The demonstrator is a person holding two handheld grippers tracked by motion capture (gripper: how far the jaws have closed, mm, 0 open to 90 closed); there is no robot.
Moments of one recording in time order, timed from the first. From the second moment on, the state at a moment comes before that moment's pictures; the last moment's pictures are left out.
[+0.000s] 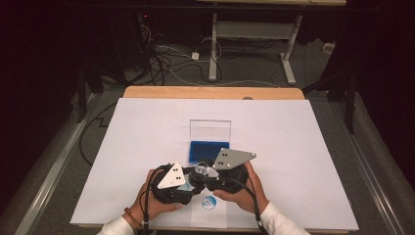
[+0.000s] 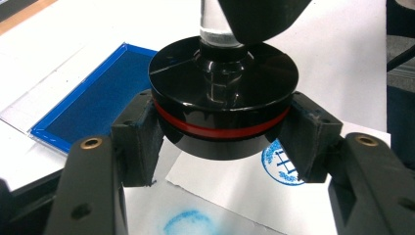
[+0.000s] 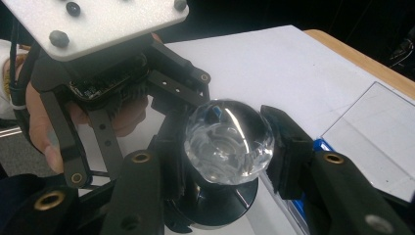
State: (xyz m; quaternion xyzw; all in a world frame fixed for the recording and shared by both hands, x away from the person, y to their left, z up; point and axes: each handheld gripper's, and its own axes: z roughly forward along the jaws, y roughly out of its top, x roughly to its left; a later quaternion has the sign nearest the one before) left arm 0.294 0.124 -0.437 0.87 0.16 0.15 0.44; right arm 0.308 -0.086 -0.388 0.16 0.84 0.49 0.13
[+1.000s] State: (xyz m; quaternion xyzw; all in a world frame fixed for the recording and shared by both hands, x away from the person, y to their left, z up) left arm 0.293 0.120 -0.442 0.89 0.16 0.15 0.40; right arm 0.307 -0.082 -0.398 0.16 0.86 0.47 0.13
